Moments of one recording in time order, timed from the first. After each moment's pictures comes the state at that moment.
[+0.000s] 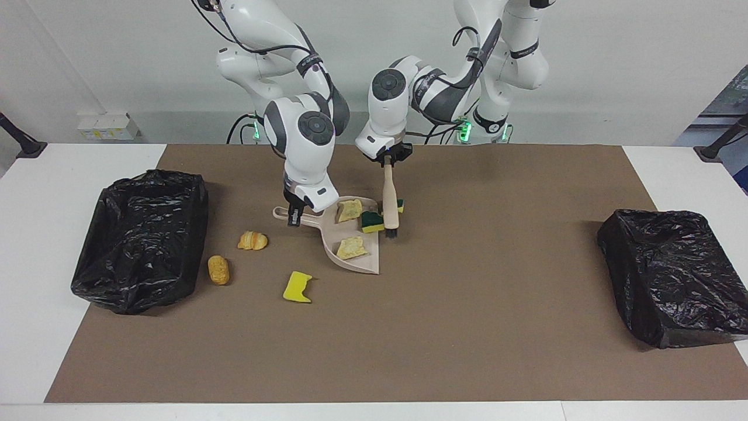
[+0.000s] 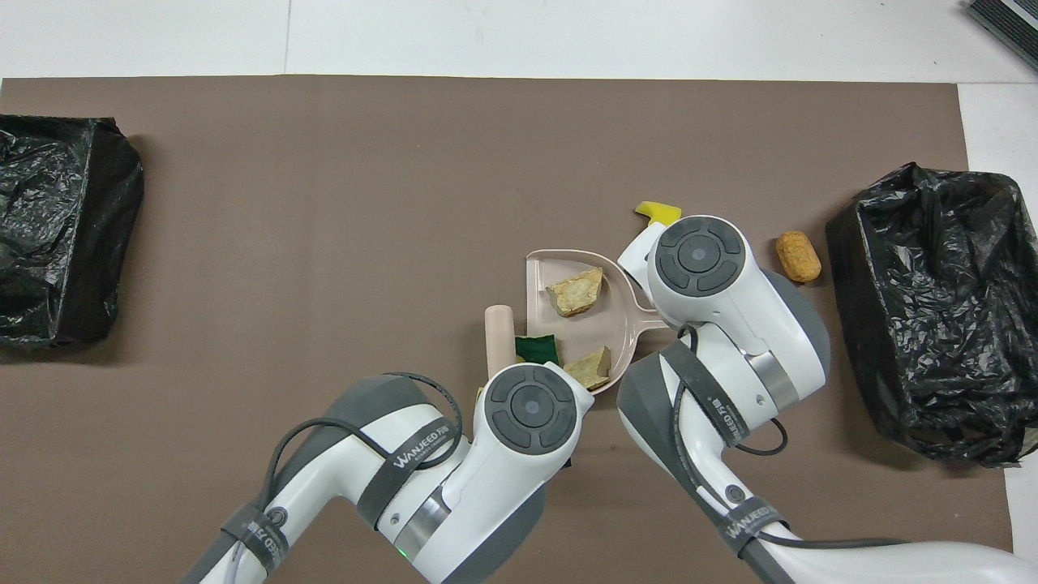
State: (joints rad) left arm -0.72 0.12 -0.17 -1.96 -0.15 1.85 -0.89; right arm 0.23 0.19 0.16 -1.93 -0.31 1.95 -1.01
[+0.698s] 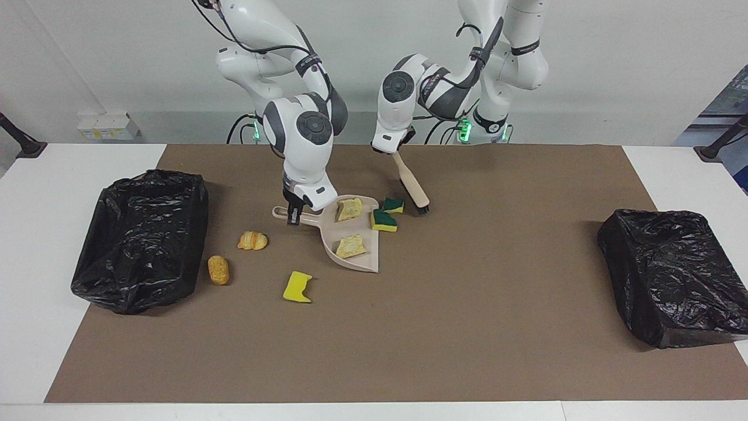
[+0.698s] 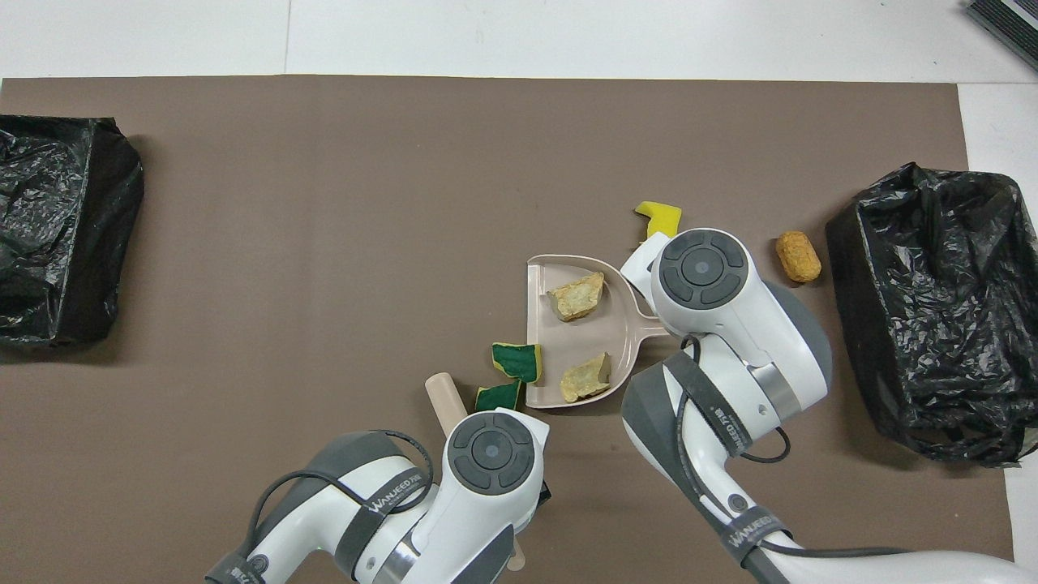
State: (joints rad) left arm -0.73 0.02 -0.17 -2.18 -0.30 1.95 -1.11; right arm 0.23 0.17 0.16 -1.99 -0.31 1.97 -1.03
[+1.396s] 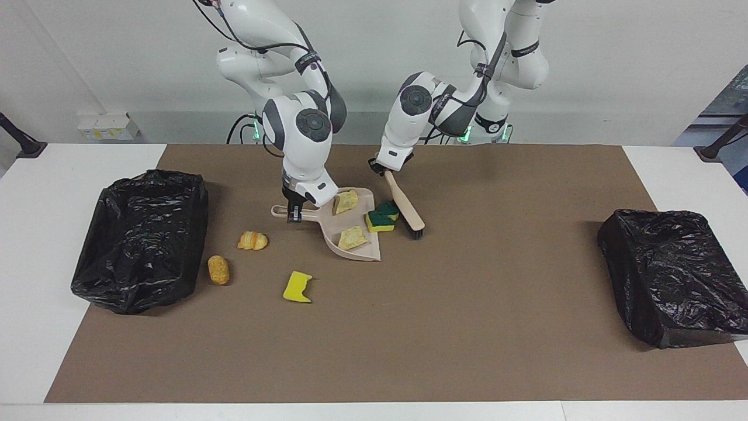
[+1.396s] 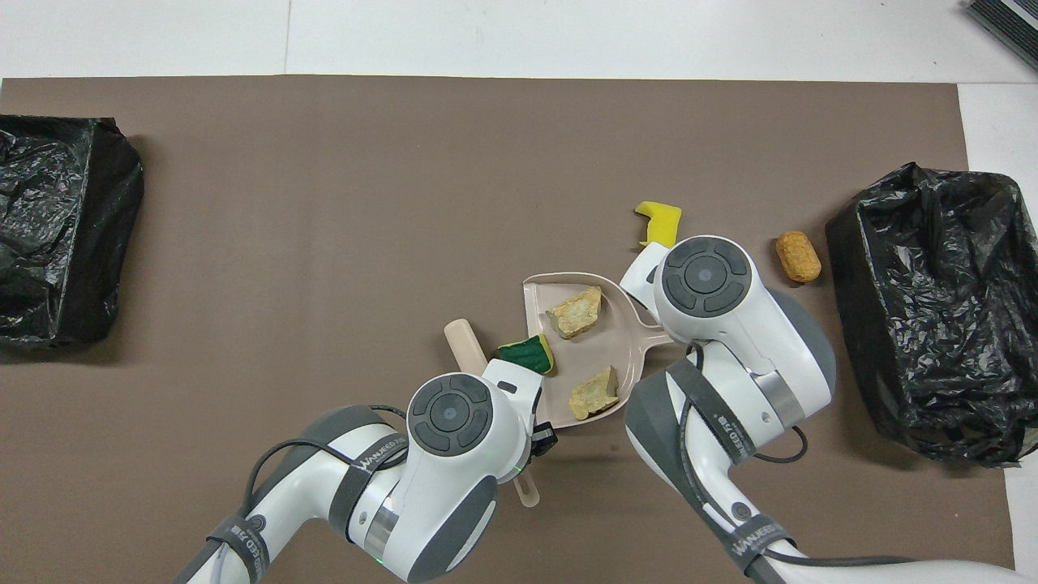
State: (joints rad) left arm -0.69 0.09 -0.15 -2.16 -0.33 2.20 -0.95; right arm 0.23 0.15 0.16 -2.01 -0.31 1.98 -1.13
